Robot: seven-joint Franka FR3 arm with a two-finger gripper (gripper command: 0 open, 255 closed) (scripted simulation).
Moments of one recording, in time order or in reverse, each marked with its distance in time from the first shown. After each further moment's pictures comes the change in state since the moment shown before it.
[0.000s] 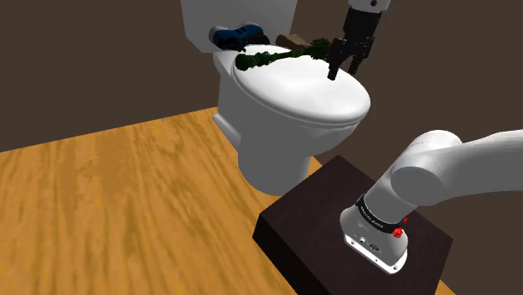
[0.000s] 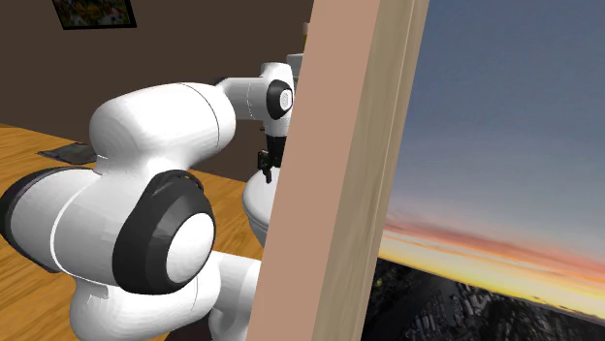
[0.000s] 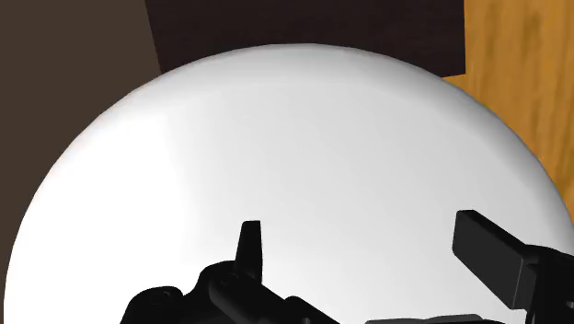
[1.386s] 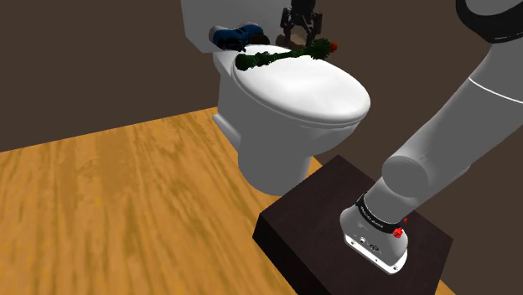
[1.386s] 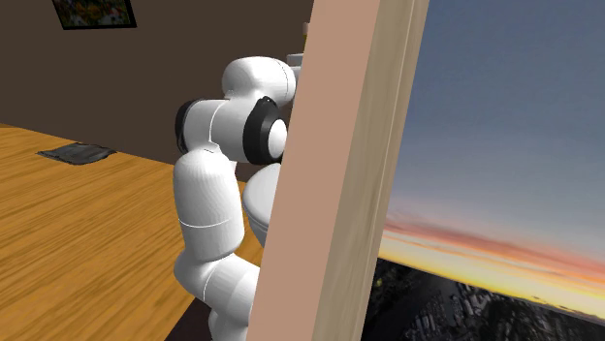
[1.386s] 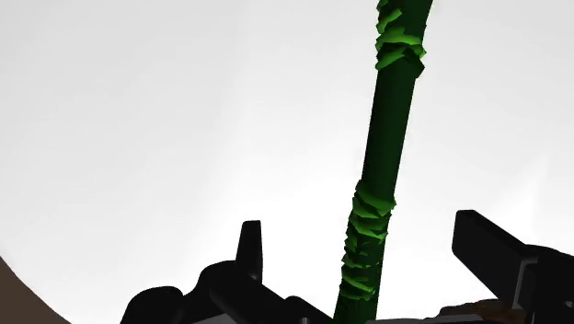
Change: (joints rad) arm -0.264 0.779 0.162 0.724 0.029 -0.020 1.322
